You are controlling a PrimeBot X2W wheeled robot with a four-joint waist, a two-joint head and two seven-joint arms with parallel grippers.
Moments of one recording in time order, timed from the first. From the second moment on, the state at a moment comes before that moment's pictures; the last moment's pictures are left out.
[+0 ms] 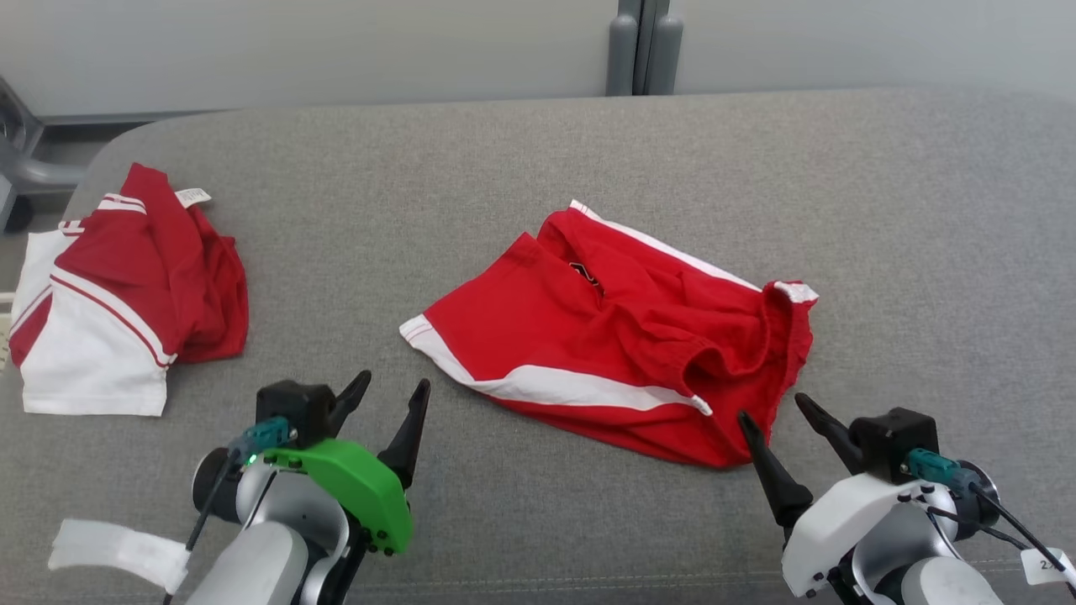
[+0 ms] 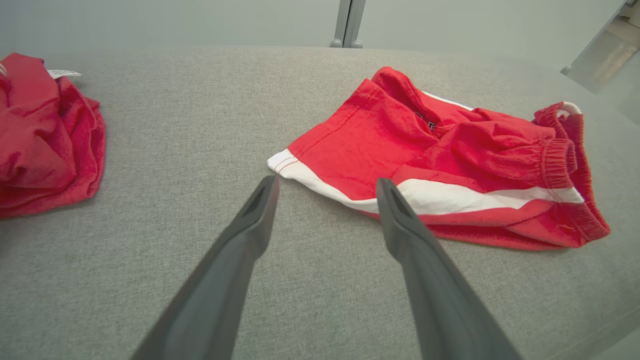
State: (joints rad) left arm -0.23 0.29 -0.50 0.24 -0.57 0.04 0.03; right arm 0.01 -0.17 0.19 0.02 0.25 0.13 0.10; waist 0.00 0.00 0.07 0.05
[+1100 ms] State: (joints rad) left arm -0.72 0.22 -0.54 0.74 -0.81 -0.13 0.24; right arm -0.22 -0.27 0.37 0.03 0.34 0.13 0.21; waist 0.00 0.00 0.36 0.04
